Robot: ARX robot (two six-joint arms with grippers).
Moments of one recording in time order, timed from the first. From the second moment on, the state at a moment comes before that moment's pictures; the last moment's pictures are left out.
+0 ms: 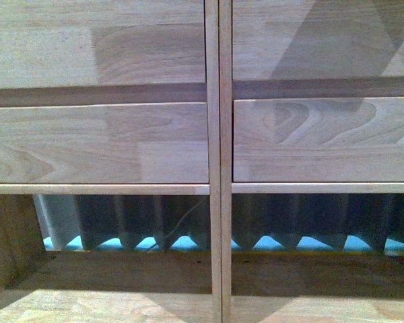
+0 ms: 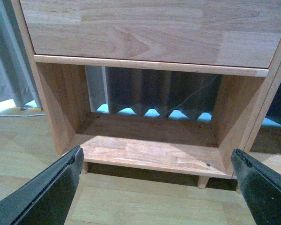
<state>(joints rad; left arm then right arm) 0.00 0.00 0.01 0.00 0.00 -0.01 0.00 0.00 0.01 0.00 0.00 0.00</state>
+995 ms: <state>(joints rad) 0.00 0.00 0.01 0.00 0.00 -0.01 0.00 0.00 0.01 0.00 0.00 0.00</state>
